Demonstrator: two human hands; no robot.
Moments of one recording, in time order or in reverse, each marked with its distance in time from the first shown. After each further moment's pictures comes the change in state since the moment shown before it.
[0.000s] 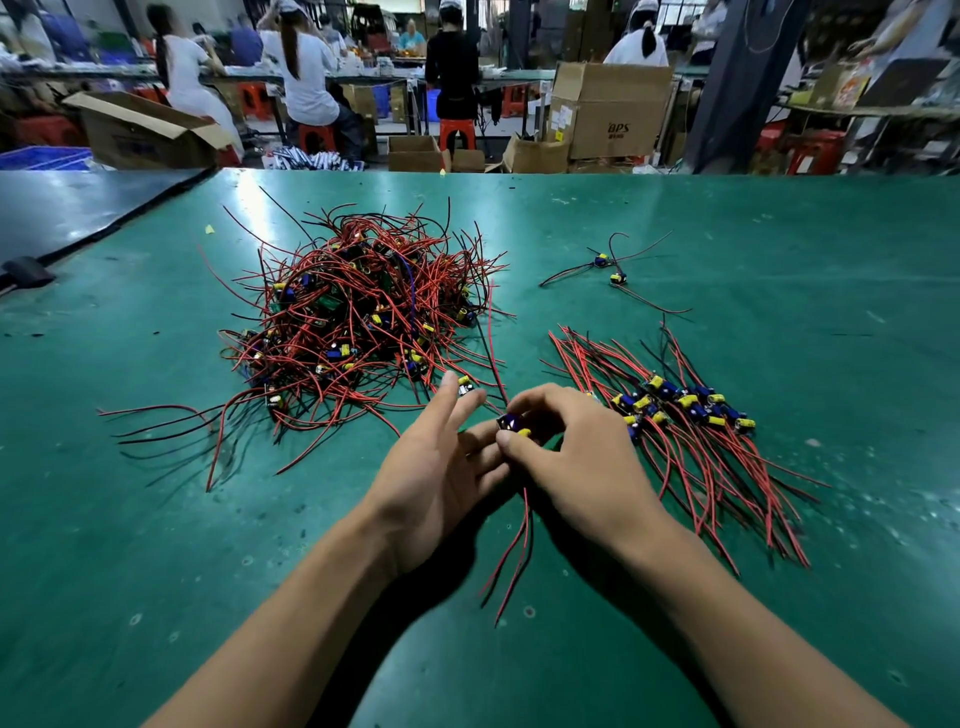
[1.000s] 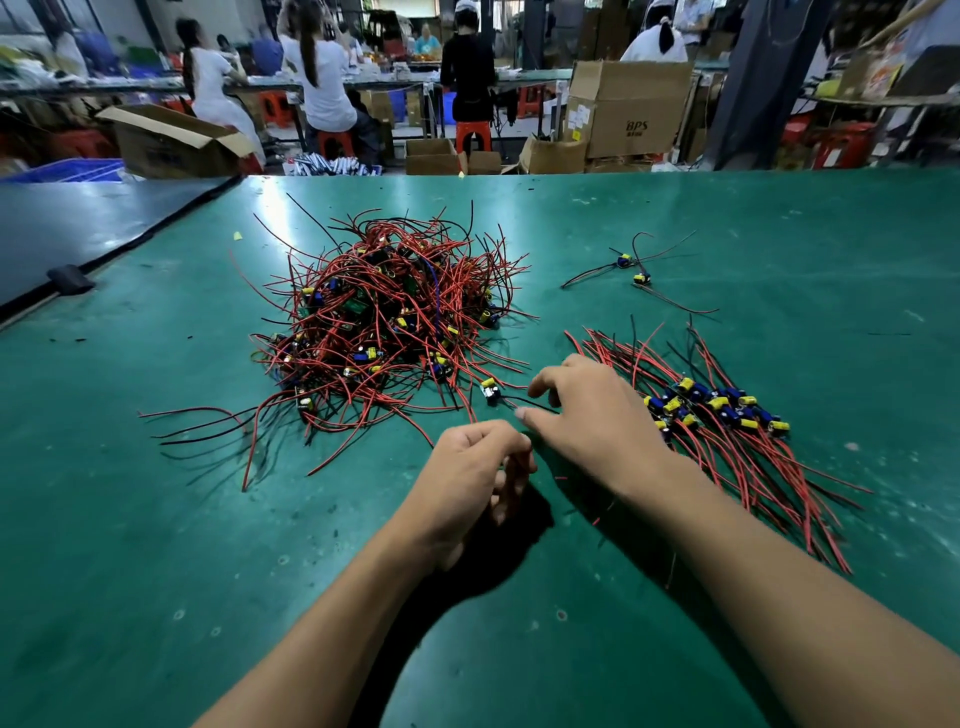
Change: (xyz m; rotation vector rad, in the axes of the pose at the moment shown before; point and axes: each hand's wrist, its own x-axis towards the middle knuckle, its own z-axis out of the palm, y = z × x) left_hand -0.005 -0.007 -0.006 0.520 0.093 0.149; right_hand 0.047 -0.002 0.004 -0.547 -0.150 -0.006
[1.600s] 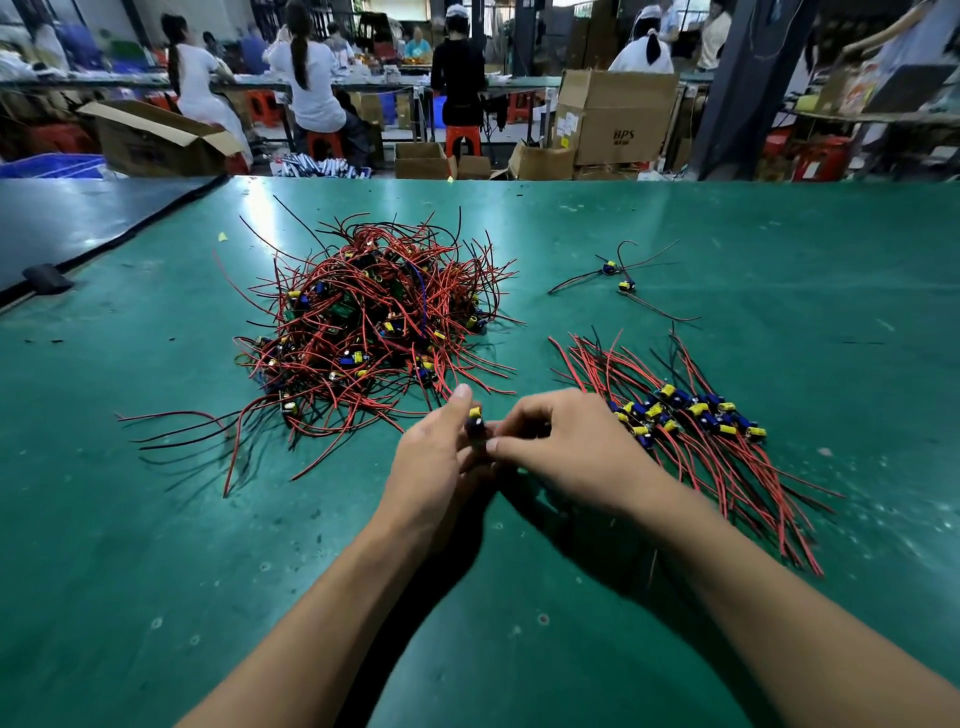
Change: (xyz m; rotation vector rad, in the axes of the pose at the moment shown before) left_hand 0.017 -0.001 0.001 -0.406 0.191 0.008; right_hand -0.023 -0.008 -0.014 0.524 -0.146 -0.029
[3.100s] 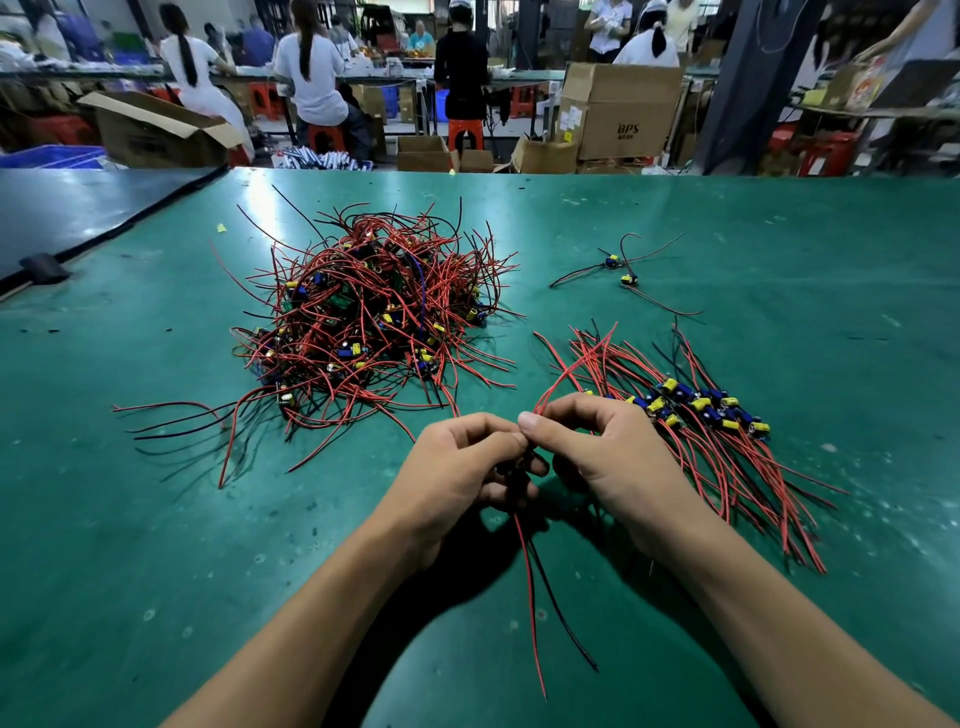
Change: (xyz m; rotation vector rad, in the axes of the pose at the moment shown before) left_hand -0.015 0.002 -0.005 0.308 -0.262 -0.002; right_hand -0.026 0.019 0.001 0.555 0.137 0.130
